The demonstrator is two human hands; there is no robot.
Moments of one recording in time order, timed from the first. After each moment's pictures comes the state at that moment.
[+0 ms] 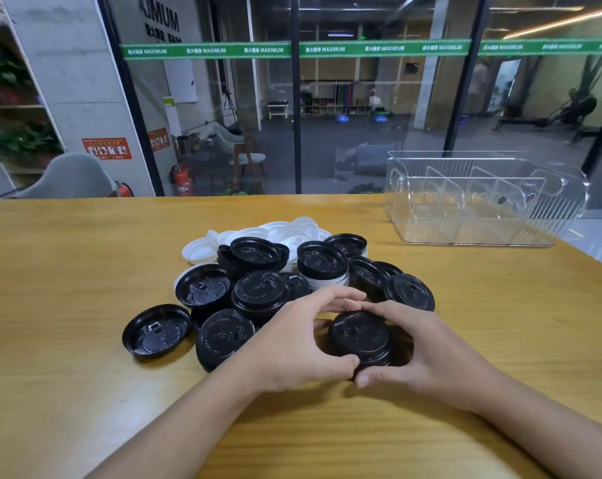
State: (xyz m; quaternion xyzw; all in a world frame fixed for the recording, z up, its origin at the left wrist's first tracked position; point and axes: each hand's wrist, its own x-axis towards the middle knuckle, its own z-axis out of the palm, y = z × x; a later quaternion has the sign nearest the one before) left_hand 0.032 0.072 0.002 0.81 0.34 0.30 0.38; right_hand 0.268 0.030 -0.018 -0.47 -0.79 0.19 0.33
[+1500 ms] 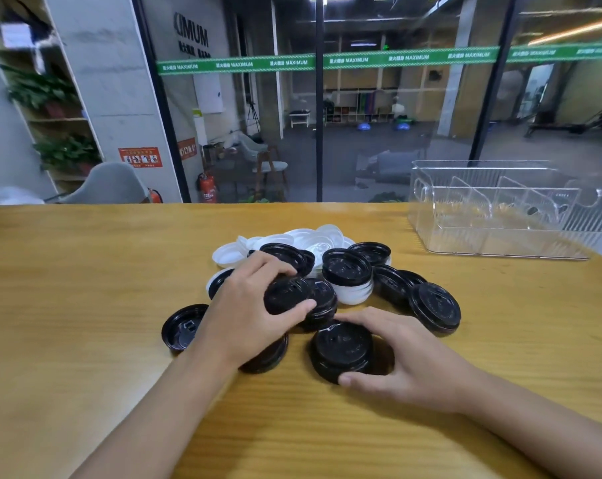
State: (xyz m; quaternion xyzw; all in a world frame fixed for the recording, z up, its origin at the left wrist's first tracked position) left_hand -0.037 0.095 0.009 0.80 0.43 0.42 0.03; right_hand 0.228 0.044 -0.013 -0.43 -0.84 0.15 0.27
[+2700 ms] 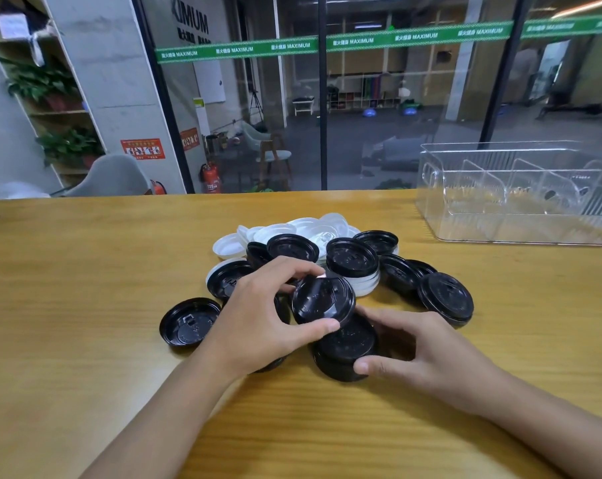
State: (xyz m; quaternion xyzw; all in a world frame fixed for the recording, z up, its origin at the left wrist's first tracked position) left_hand -0.025 0.076 0.017 0.80 0.38 0.41 0.19; right_hand 0.234 0.038 -0.012 -0.45 -0.80 0.25 0.32
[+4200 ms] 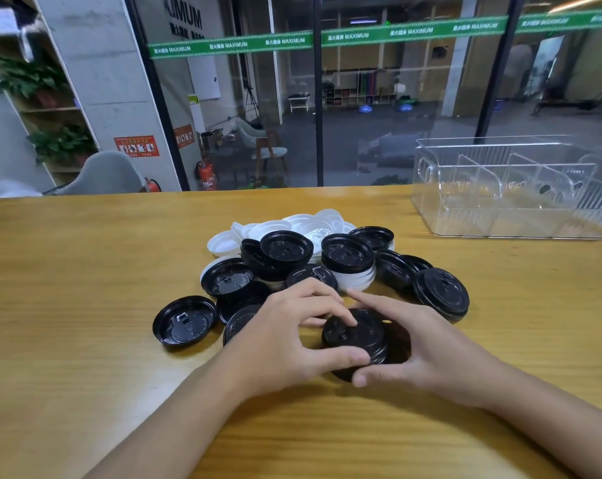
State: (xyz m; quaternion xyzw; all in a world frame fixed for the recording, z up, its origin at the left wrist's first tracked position) left_hand -0.006 0.065 0.006 0.84 0.34 0.33 0.27; right_hand 0.239 0.044 -0.017 -0.43 -0.82 0.23 0.30
